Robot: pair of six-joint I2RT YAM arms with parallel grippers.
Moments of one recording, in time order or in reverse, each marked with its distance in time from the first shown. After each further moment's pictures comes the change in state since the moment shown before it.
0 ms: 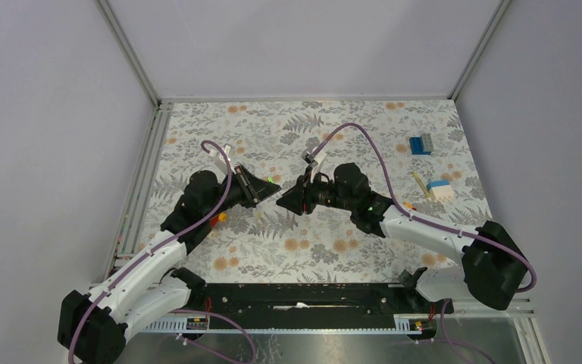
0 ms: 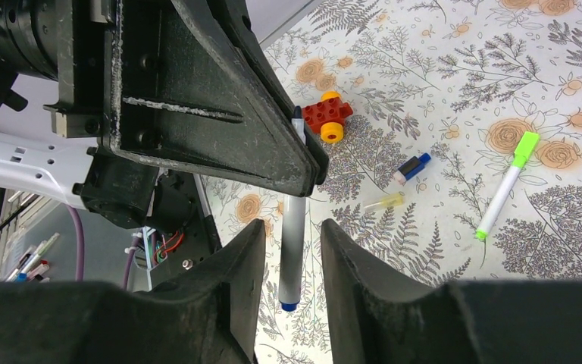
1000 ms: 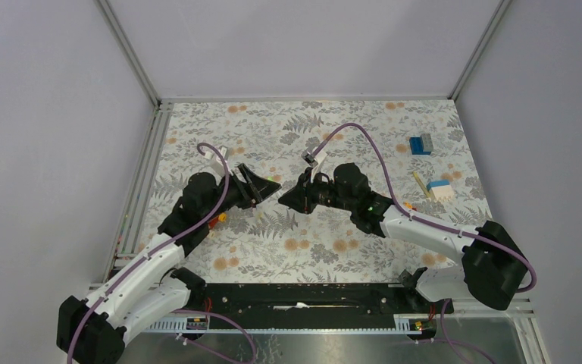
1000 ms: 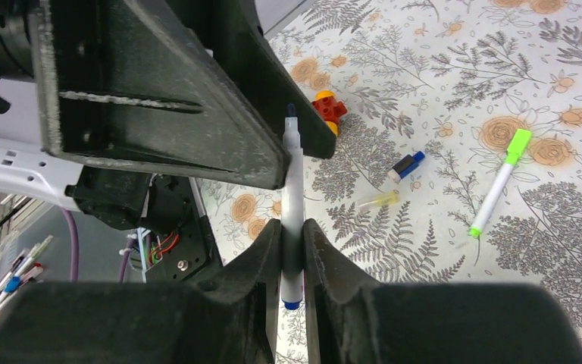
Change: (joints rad) left arm 0.000 -0.026 -0.003 -0.046 -0.057 0.027; right arm 0.000 0.002 0.000 -0.004 0.011 -0.004
